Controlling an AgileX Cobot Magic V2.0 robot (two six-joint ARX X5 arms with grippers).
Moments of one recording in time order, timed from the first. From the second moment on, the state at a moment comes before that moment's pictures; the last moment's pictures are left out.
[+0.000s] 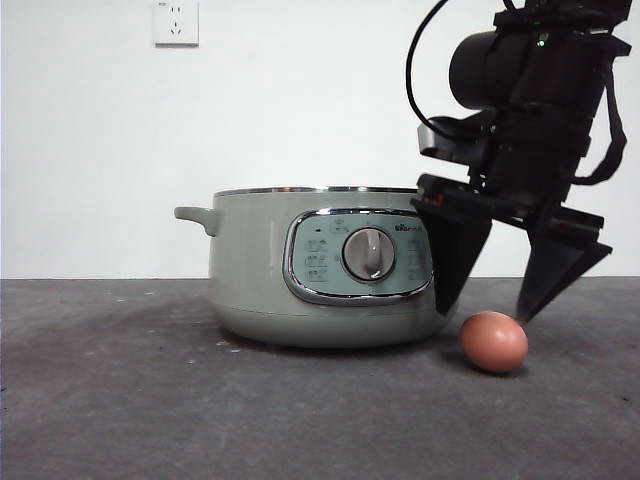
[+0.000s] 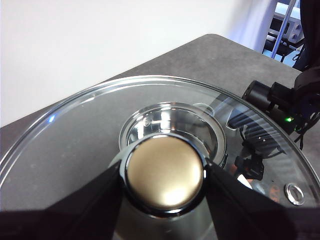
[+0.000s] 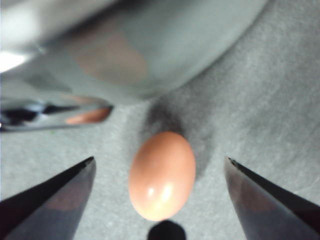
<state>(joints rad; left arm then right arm) -0.32 1.01 1.65 -1.03 0.28 0.14 0.44 1.68 1.12 -0.69 -0.13 0.01</state>
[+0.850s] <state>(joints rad) -0.32 1.01 1.65 -1.03 0.28 0.14 0.44 1.69 1.03 -0.60 -0.12 0.04</state>
